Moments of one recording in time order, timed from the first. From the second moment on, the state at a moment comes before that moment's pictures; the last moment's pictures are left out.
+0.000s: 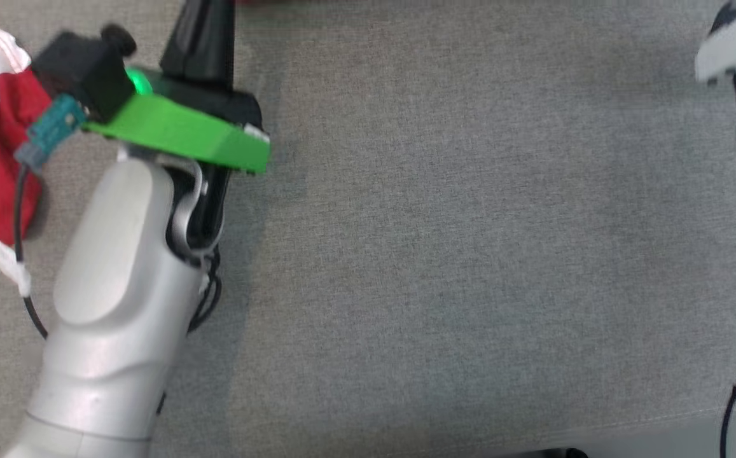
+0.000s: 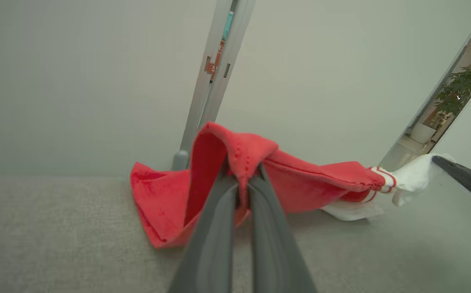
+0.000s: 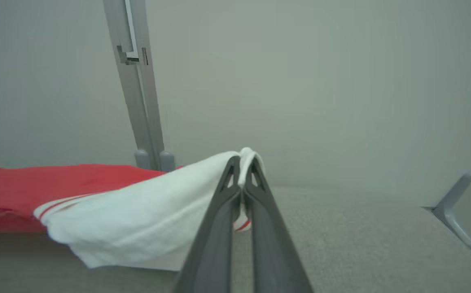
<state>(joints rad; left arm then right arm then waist) -0.84 0.13 -0.36 0.36 -0.59 -0.13 -0.26 -0.92 -0.30 -0.02 0.49 0.20 0.13 -0.15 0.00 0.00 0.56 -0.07</state>
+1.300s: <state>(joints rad) -0.08 0.36 -0.50 0.09 -0.73 0.04 0.00 0.10 -0.05 -0.32 -0.29 0.25 0.13 0.81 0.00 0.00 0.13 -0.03</state>
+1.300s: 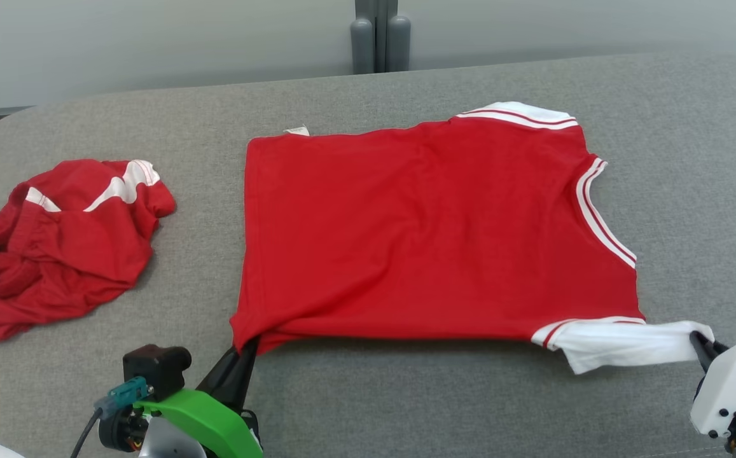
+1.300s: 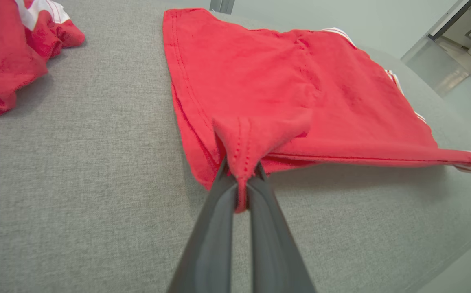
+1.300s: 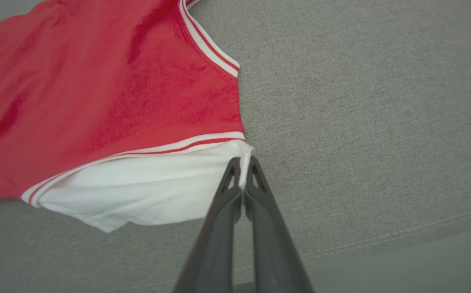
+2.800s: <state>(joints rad) -1.35 0.23 -0.29 0.41 -0.62 -0.06 -0.25 -1.52 -0.14 -0.23 0.39 0.15 0.13 -0.26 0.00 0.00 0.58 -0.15</state>
